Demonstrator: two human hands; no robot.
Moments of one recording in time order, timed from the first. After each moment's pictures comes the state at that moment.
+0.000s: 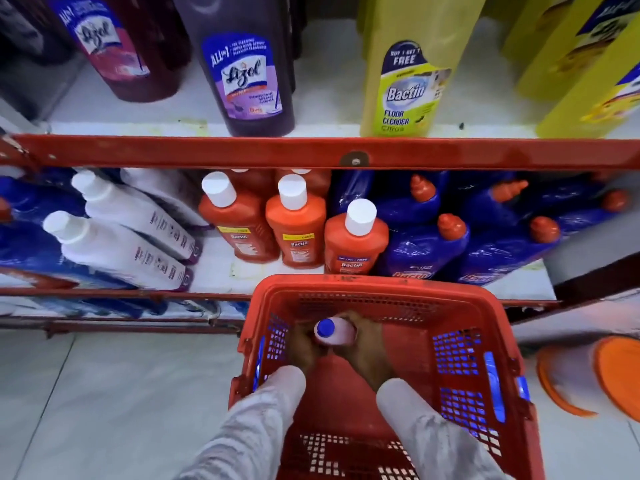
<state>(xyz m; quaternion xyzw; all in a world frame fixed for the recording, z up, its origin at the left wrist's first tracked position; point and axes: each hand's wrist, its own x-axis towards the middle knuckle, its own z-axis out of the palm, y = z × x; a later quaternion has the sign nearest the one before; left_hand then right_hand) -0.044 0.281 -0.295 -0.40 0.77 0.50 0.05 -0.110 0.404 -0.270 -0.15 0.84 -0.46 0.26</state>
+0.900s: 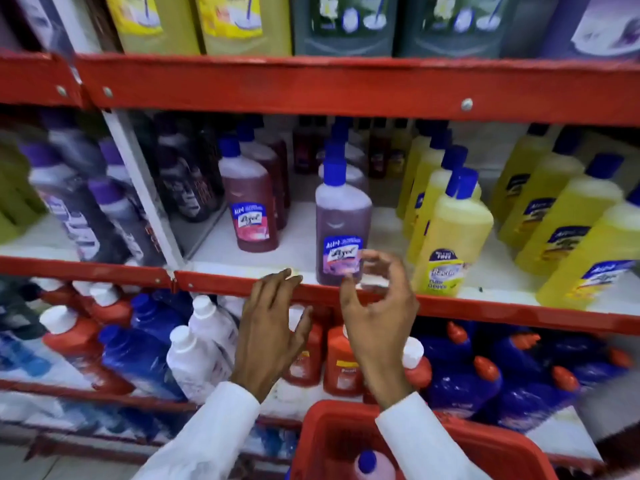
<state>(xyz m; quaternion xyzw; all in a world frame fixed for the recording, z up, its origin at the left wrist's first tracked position) -0.057 0.117 -0.014 -0.15 0.91 0.16 -0.35 -0.131 0.253 0.036 -0.21 0.70 -0.65 -0.20</state>
